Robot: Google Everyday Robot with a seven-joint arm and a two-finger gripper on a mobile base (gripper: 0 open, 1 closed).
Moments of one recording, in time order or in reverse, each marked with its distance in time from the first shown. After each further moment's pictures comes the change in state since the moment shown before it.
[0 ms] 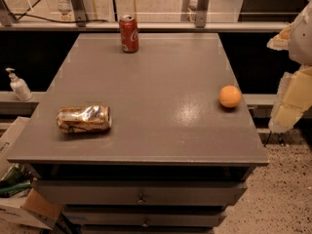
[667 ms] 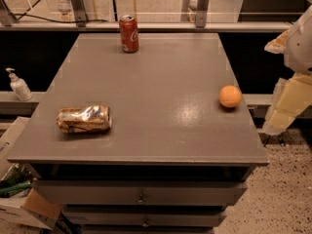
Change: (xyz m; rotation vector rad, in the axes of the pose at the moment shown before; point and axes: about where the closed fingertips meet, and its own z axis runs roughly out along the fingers) arm 0.001 -0.004 0.015 0.031 -0.020 0.000
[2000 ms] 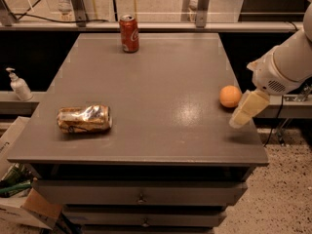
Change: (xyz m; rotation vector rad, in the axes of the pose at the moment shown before) arm 0.017 -0.062 0.124 0.048 -0.127 0.169
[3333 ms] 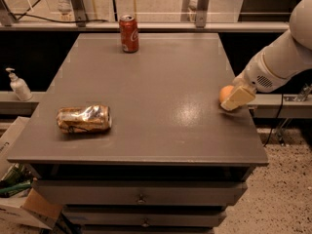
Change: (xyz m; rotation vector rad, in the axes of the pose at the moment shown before) arm -0.010 -0.016 0.028 -0.037 -0.024 0.109
